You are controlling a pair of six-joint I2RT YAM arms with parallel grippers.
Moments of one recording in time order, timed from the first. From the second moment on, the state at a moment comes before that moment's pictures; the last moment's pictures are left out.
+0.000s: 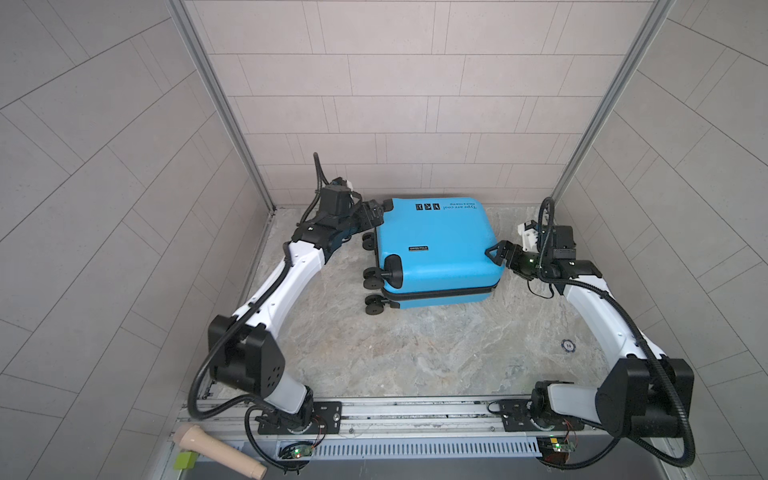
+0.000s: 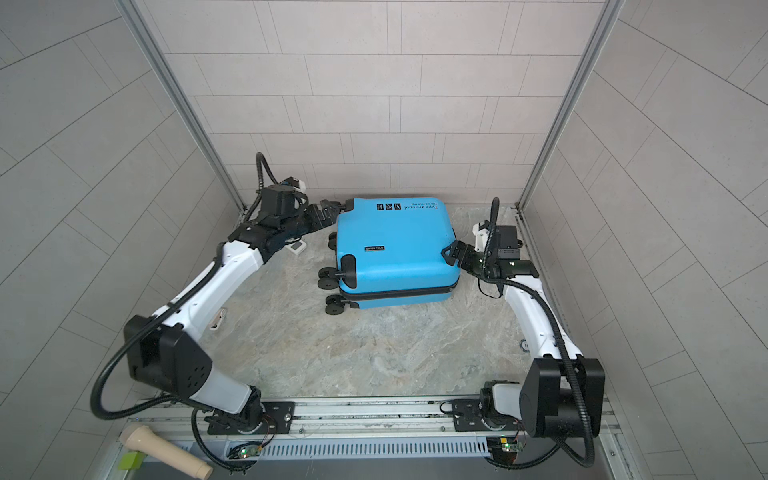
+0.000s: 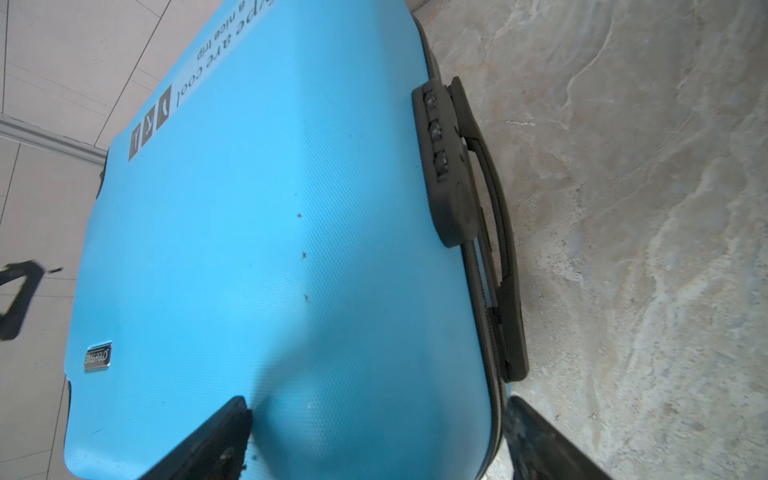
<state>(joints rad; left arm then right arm) -0.30 1.45 1.39 -0.45 0.10 -0.54 -0.07 1.27 1.02 -0.51 -0.48 0.43</state>
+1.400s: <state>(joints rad) -0.57 1.05 0.60 0.18 0.07 -1.44 -0.10 1.11 0.86 -0.60 -0.55 0.37</state>
